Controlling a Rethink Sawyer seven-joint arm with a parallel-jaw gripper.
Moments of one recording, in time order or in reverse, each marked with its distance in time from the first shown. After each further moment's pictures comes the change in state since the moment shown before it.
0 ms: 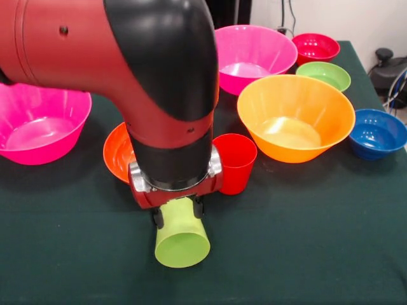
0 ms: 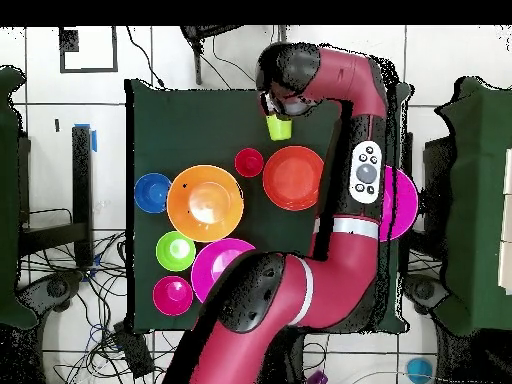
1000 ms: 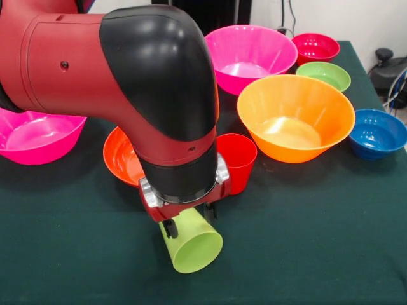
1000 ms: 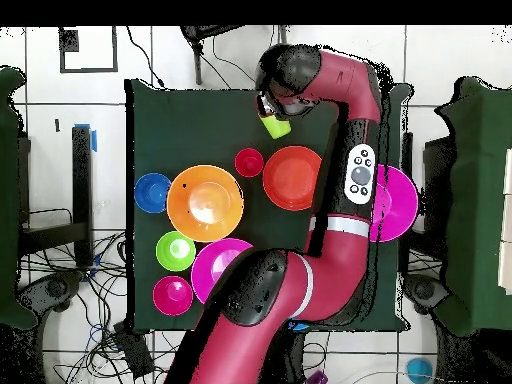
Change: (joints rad) arm -0.007 0.052 0.100 -0.075 -0.038 0.053 -0.126
